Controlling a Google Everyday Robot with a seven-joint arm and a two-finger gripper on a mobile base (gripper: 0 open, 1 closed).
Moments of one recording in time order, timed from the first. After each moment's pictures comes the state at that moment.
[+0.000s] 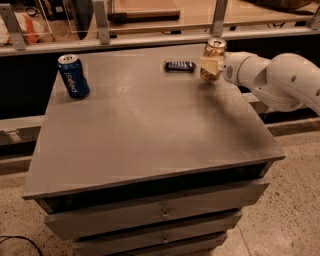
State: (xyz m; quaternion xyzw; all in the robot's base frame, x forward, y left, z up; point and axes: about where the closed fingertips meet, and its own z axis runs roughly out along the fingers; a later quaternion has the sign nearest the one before) arm 0.762 -0.198 0.898 -0.16 0.76 0.14 0.62
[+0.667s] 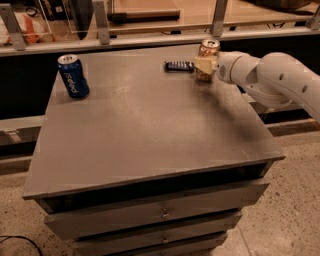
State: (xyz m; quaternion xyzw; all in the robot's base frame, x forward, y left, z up) arm 0.784 -0.187 0.889 -0.17 0.76 0.14 0.62
